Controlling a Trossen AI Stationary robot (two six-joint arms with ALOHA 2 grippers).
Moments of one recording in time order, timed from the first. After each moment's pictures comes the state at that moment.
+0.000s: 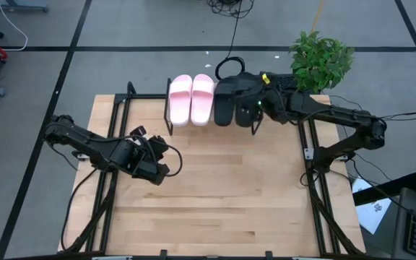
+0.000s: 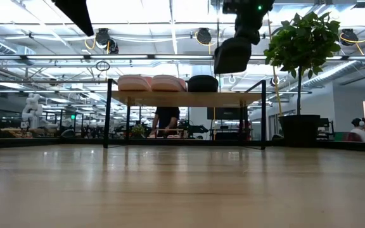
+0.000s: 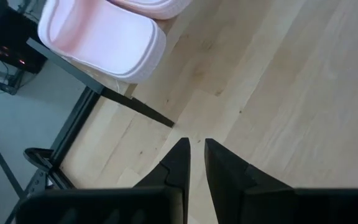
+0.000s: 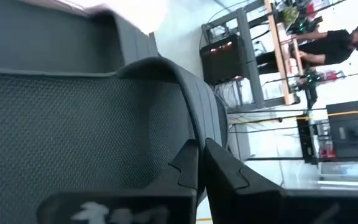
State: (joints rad) left arm -0.38 1.41 1.37 -1.41 -0.70 -0.80; right arm -0.28 1.38 1.34 -0.68 0.74 -0.59
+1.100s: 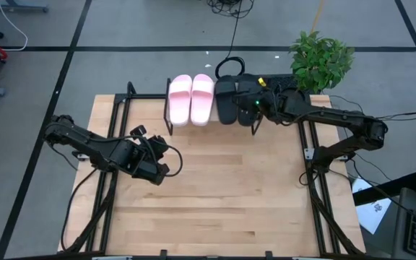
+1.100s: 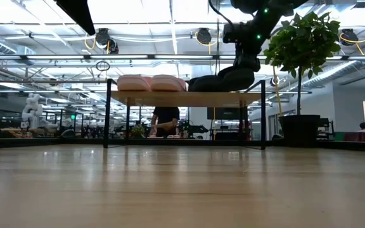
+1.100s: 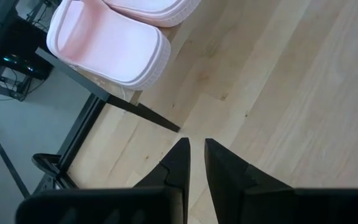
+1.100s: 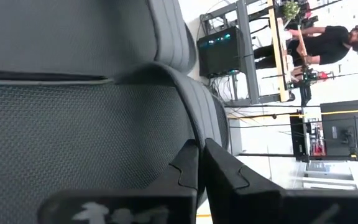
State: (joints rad) left arm -0.38 1.41 1.37 -1.41 -0.73 -0.79; right arm -0.39 1.38 1.11 -0.40 0.71 -0.73
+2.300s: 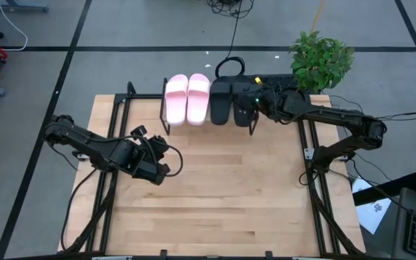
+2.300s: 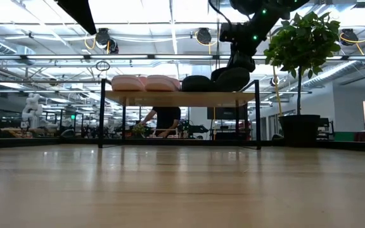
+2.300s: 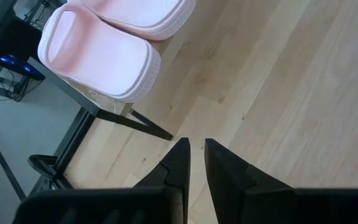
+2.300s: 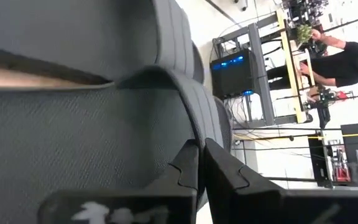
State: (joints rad) left arm -0.38 1.41 1.37 -1.39 -0.73 -0.78; right arm -0.40 1.39 1.11 -0.33 0.57 -0.75
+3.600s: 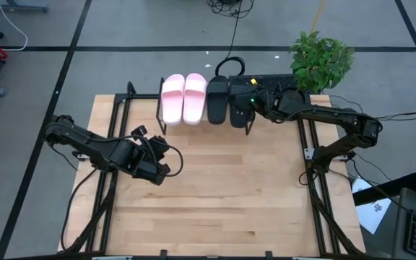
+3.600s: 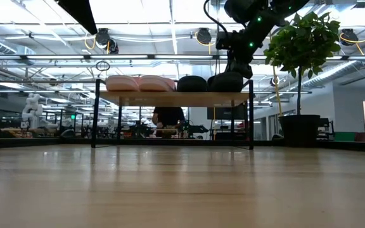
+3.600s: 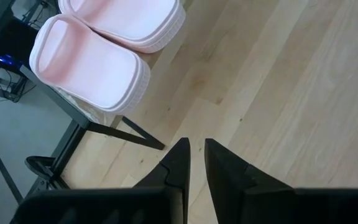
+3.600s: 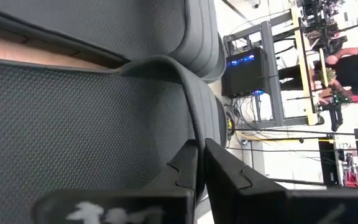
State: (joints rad) left arm -0.38 1.41 1.37 -1.38 -0.73 -0.78; right arm -0.42 1.45 1.11 -0.32 0.54 -0.75
